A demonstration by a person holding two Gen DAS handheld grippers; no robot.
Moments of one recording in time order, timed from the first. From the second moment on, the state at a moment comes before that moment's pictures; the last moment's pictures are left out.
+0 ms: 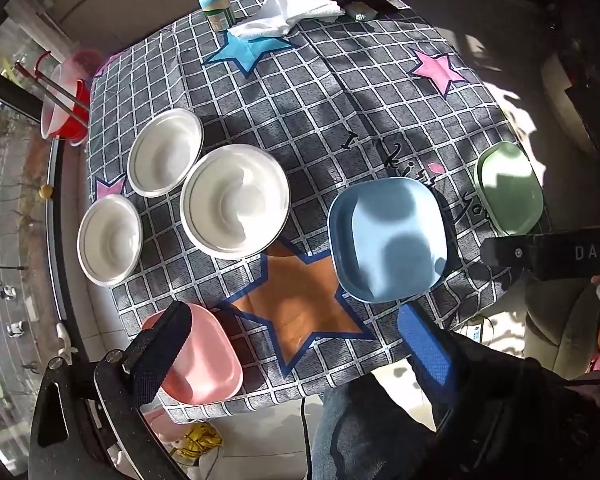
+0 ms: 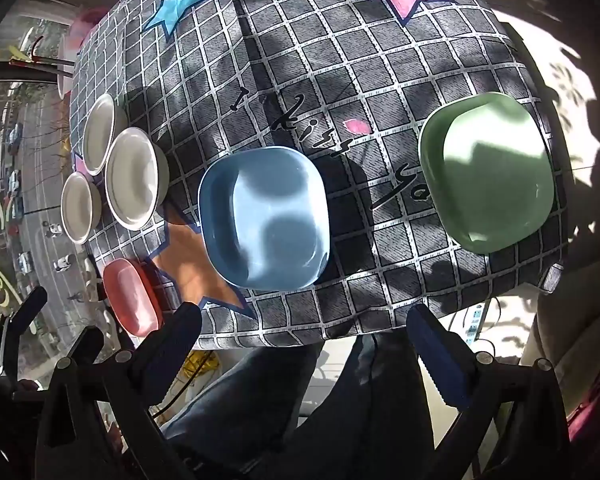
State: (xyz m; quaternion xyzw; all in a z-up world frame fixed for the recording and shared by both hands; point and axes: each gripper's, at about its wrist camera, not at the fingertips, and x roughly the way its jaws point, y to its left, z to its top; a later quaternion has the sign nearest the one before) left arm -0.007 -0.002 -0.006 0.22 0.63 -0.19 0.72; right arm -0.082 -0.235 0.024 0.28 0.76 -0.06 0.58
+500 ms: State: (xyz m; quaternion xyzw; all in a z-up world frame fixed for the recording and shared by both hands) left arm -0.008 0.005 -0.028 0.20 0.67 -0.18 0.69; right arm -0.088 -0.235 0.008 0.27 0.78 -0.06 0.56
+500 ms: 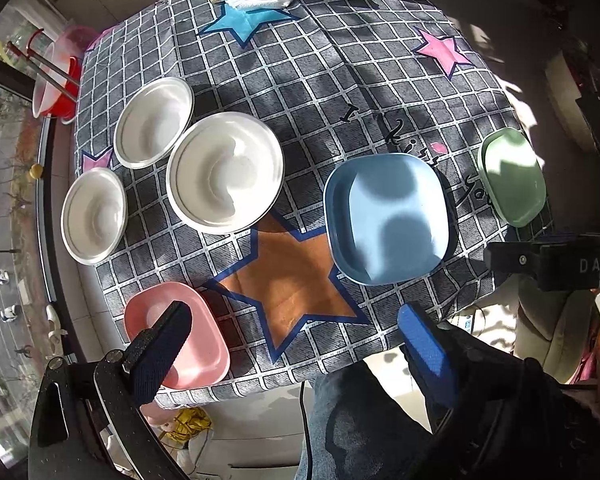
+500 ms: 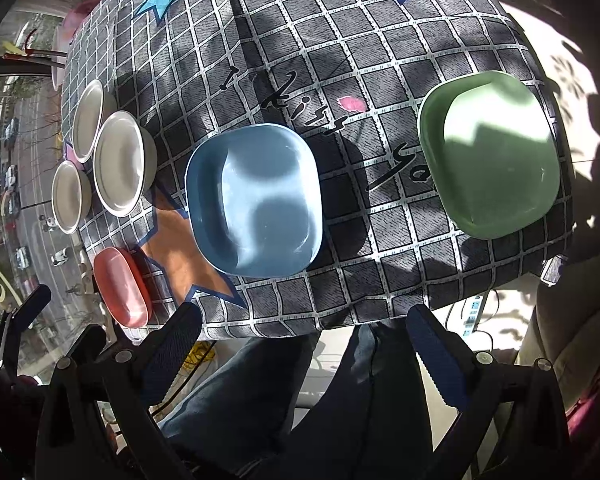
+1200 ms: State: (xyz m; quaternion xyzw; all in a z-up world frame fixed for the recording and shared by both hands) left arm 0.016 -0.008 -0.123 0.16 0.72 -0.11 0.67; right arm -0.107 -0.233 -0.061 0.22 0.81 -0.09 0.53
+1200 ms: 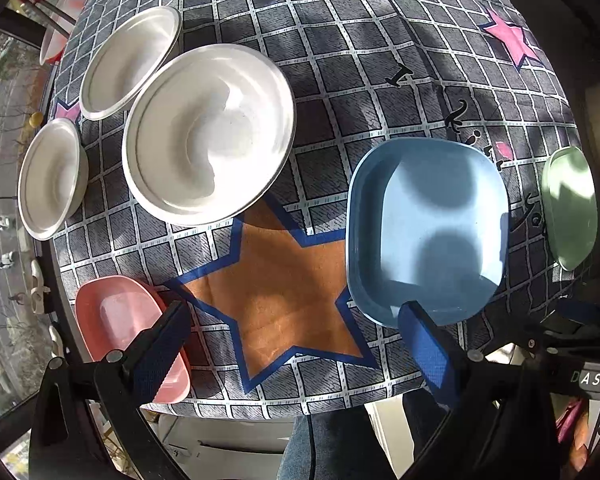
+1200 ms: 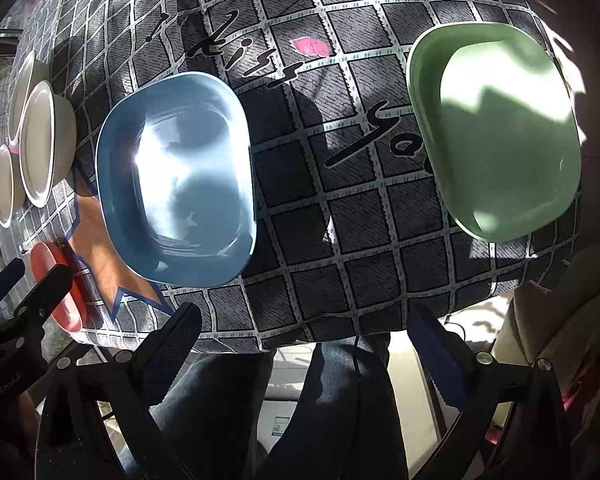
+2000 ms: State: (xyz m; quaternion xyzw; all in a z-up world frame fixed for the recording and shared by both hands) left arm -0.042 0.022 -0.186 0.19 0.73 -0.14 0.64; right arm -0.126 -0.181 -0.123 0.13 0.84 -0.03 0.53
